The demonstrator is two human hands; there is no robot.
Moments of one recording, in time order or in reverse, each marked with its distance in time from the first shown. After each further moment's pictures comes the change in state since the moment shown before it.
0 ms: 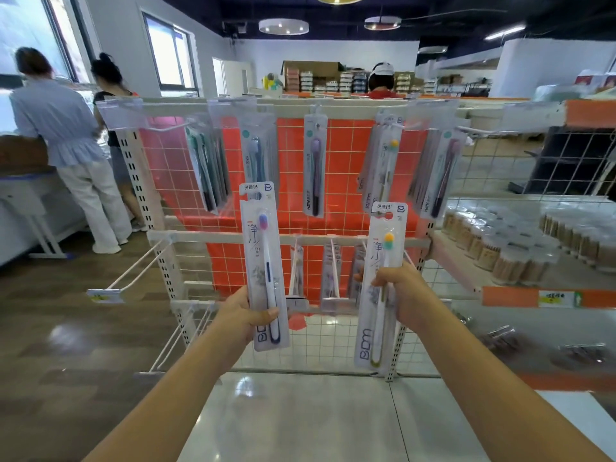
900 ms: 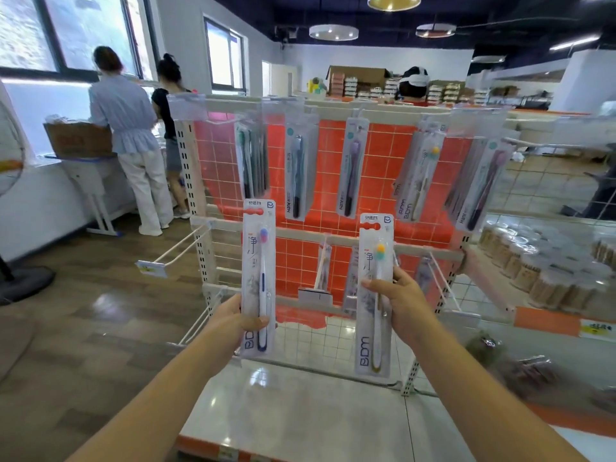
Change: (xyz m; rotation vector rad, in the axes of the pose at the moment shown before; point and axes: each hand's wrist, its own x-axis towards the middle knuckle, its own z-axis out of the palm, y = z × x) left_hand -0.041 -0.018 -0.032 0.014 0.177 -0.061; right_hand 0.000 0.031 0.022 -0.009 -0.061 -0.019
